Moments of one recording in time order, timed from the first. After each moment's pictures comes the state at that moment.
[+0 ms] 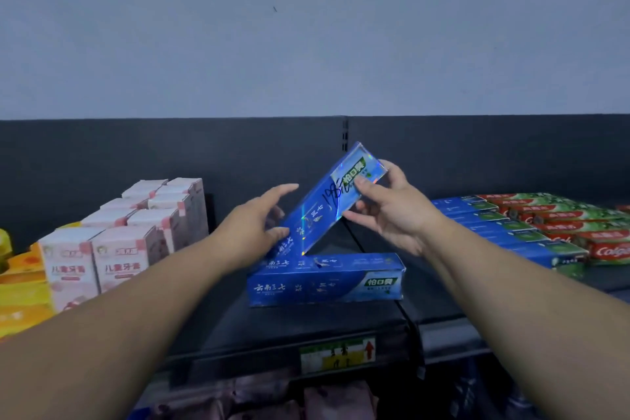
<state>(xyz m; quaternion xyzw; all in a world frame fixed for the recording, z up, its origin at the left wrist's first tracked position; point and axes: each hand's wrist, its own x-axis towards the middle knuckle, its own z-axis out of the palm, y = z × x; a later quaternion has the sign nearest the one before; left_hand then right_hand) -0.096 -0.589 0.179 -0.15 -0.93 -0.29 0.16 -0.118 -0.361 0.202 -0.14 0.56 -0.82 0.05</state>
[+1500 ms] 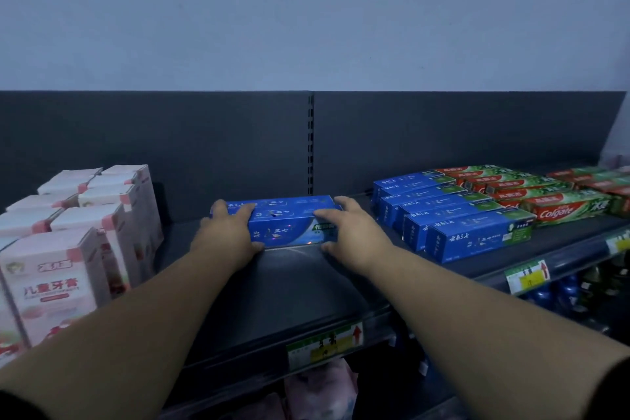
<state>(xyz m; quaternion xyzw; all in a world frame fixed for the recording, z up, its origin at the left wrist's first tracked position) -0.157 -0.584 0.127 0.02 -0.99 -0.09 0.07 -0.131 -0.372 0.131 -0.09 0.97 -0.21 -0.10</state>
